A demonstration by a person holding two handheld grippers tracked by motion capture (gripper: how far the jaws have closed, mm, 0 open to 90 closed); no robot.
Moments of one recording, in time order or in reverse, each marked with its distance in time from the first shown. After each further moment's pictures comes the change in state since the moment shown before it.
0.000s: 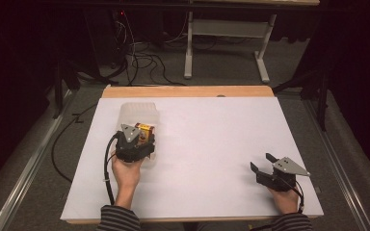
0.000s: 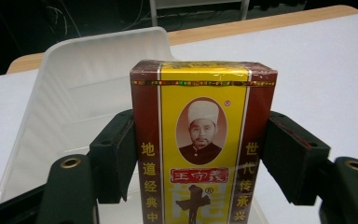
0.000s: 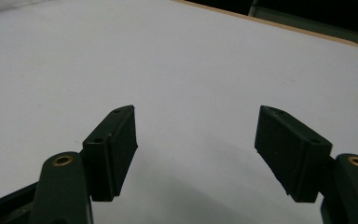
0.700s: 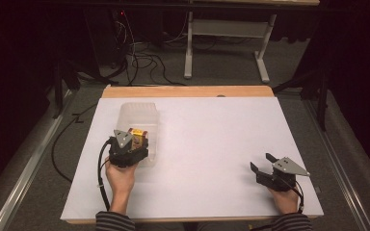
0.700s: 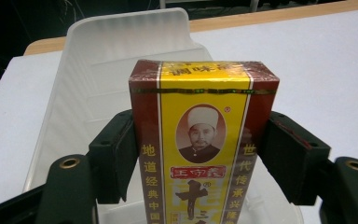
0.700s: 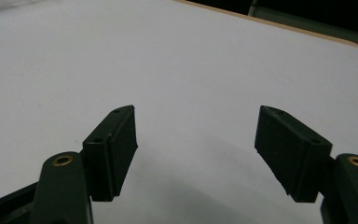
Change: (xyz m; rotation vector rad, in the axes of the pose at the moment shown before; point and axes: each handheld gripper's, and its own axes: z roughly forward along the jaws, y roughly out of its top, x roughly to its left) left arm 0.012 -0.016 -0.008 0.012 0.024 -0.026; right arm 0.000 0.000 0.000 0.000 -0.001 -0.003
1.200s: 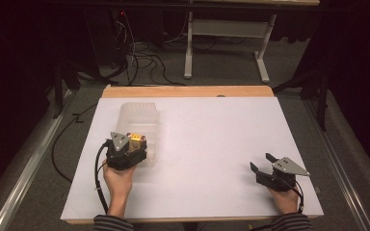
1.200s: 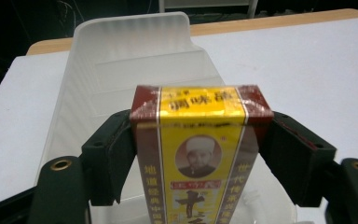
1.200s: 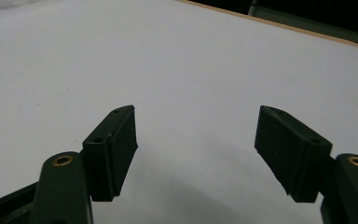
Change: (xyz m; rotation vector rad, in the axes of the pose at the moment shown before) left arm 0.003 -0.003 -0.010 -0.027 -0.013 -0.020; right arm 0.000 0.000 0.000 0.003 0.000 0.005
